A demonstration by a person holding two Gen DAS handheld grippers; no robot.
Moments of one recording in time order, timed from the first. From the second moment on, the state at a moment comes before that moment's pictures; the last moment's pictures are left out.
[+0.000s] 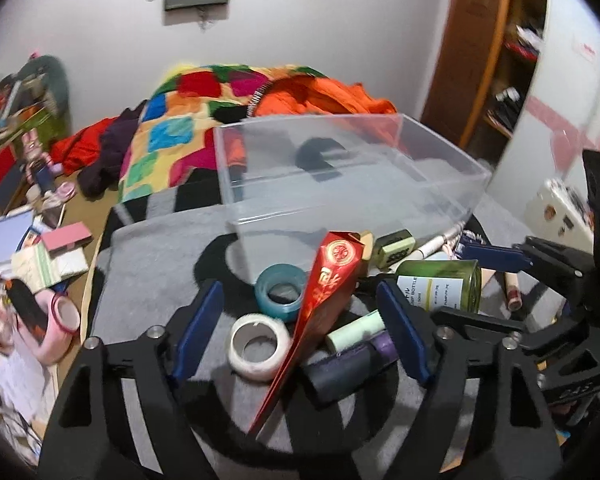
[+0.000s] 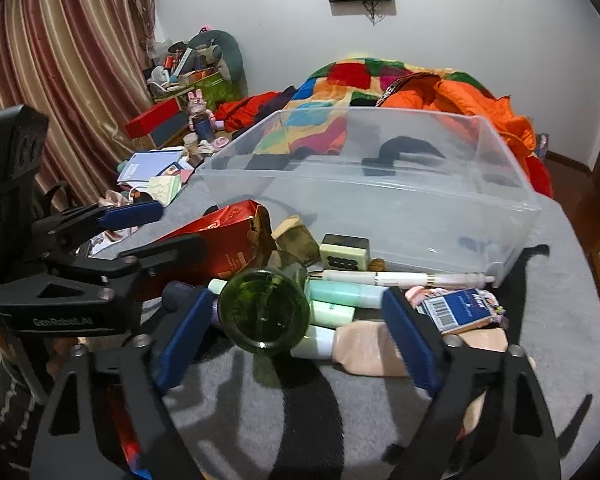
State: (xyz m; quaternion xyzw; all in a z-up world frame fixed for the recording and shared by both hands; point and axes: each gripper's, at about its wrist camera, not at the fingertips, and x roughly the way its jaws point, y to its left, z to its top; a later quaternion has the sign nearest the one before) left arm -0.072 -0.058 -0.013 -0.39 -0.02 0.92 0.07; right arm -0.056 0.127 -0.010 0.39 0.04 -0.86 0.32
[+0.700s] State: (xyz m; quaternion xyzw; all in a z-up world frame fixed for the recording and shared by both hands) left arm -0.106 -0.039 -0.031 -0.44 -0.02 0.89 0.12; right arm -0.054 0.147 -0.001 0.37 0.03 -0.87 0.34
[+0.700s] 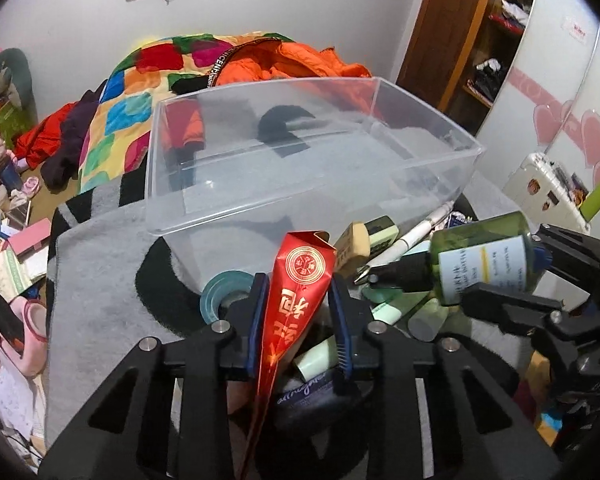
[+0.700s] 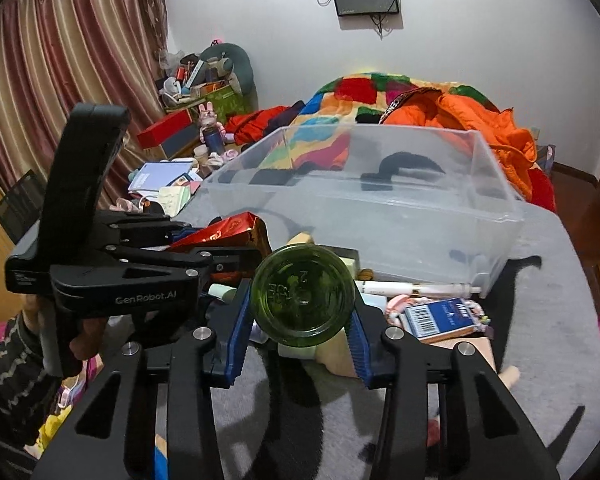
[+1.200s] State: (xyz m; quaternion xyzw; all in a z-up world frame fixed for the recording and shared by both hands) left arm -0.069 -0.056 0.025 -0.35 -0.05 0.93 0.07; right arm -0.062 0.166 0.030 0.33 0.00 -0.89 0.32
